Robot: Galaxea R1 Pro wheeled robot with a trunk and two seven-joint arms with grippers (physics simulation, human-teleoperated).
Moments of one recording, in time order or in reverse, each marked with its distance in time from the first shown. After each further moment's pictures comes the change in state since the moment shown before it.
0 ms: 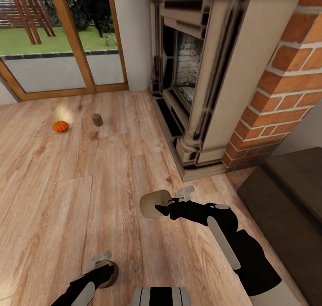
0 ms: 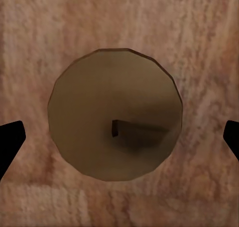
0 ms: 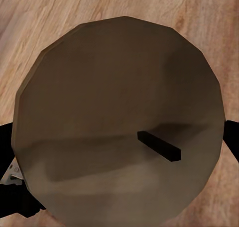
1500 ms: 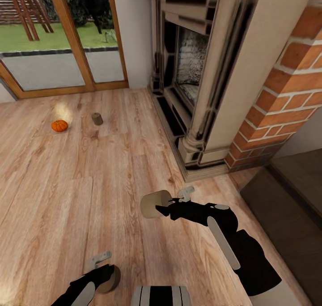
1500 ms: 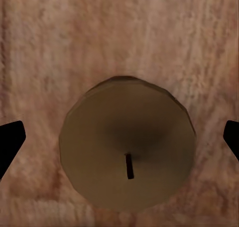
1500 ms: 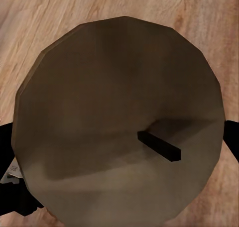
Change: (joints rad) left arm 0.000 0.000 -0.001 0.000 -0.001 -0.003 0.000; right arm 0.000 0.000 0.000 0.004 0.009 0.000 0.000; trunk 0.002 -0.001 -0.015
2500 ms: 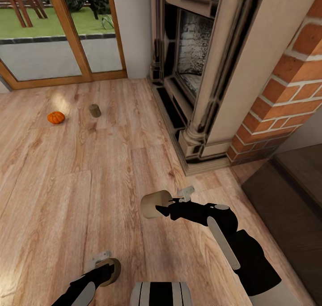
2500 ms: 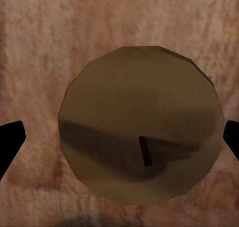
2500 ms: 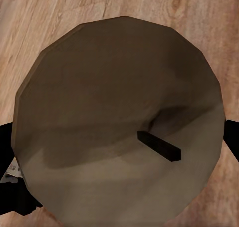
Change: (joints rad) left arm 0.000 -0.002 -0.001 0.001 0.001 -0.011 0.000; right arm 0.000 0.000 0.000 0.002 0.002 0.000 -0.002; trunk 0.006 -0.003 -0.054
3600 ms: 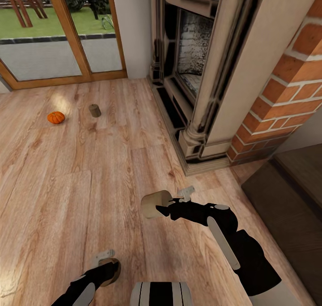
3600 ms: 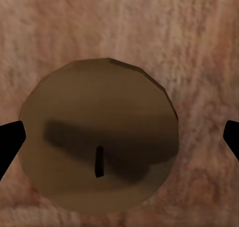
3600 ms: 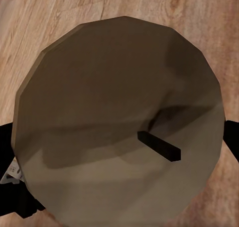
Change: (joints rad) left arm 0.000 0.001 0.001 0.000 -0.057 -0.005 -0.116; right arm 0.000 0.000 0.000 0.002 0.000 0.000 -0.005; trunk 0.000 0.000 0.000
